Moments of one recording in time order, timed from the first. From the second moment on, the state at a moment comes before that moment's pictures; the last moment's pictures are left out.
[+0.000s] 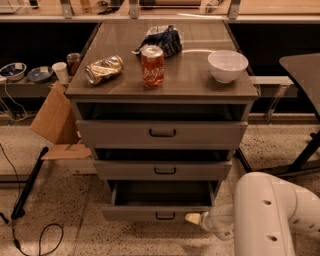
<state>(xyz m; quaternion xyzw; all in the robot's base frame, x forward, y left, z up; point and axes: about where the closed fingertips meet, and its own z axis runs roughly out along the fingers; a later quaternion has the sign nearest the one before) 0.541 -0.230 0.129 0.13 0.97 0.08 0.18</state>
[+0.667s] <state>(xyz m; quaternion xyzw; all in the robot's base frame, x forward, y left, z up) 0.562 -0.232 0.125 0.16 0.97 0.06 0.16</state>
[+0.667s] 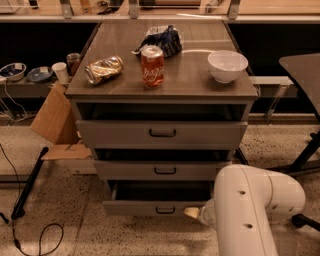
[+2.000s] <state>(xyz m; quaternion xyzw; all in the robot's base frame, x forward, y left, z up) 0.590 -0.243 0.119 0.25 0.96 0.01 0.13</state>
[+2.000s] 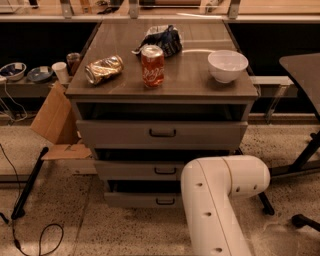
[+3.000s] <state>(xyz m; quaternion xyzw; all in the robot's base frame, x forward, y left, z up) 0.598 -0.240 0.127 0.29 0.95 0.03 0.11</state>
